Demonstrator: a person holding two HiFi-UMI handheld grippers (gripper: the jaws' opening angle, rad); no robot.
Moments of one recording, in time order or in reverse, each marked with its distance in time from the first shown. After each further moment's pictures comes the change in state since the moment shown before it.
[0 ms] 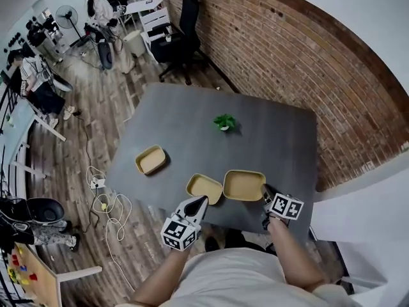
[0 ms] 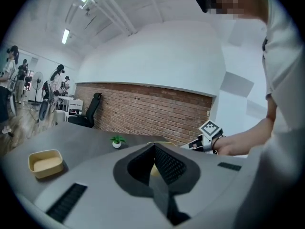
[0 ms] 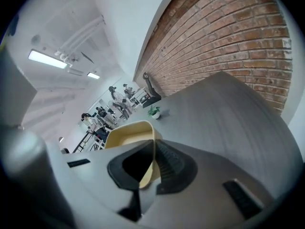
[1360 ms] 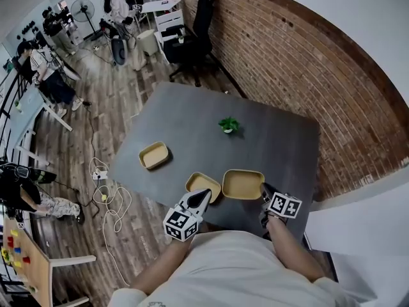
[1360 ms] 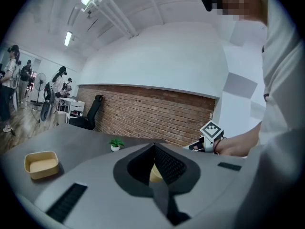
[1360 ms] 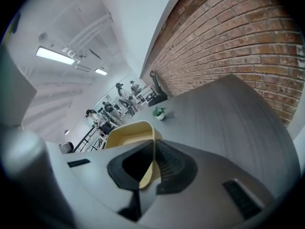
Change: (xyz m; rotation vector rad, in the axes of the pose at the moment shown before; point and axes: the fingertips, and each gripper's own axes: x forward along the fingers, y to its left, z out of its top) left arm 0.022 -0.009 0.014 -0.008 -0.035 0.023; right arm 0.003 0.005 0.022 -0.072 0.028 0.064
